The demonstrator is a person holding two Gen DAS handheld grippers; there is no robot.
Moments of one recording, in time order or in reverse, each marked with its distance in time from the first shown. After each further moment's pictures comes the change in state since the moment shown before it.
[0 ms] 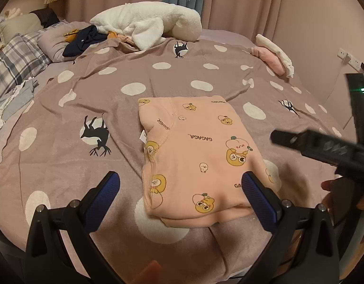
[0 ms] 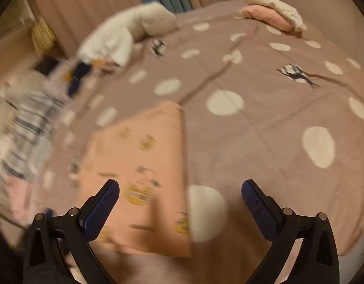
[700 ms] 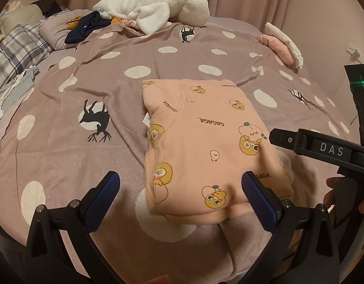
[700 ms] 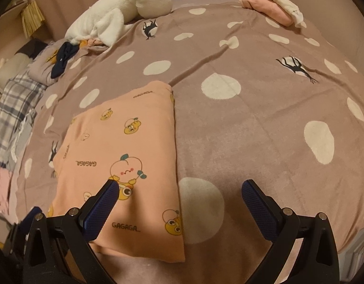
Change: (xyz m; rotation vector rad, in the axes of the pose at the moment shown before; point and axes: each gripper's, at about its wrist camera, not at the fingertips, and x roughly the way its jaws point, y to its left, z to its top) left arm 0.022 0.003 -0.007 -0.025 0.079 0.035; right arm 0.020 0.010 -0.003 -0.031 0.067 -0.073
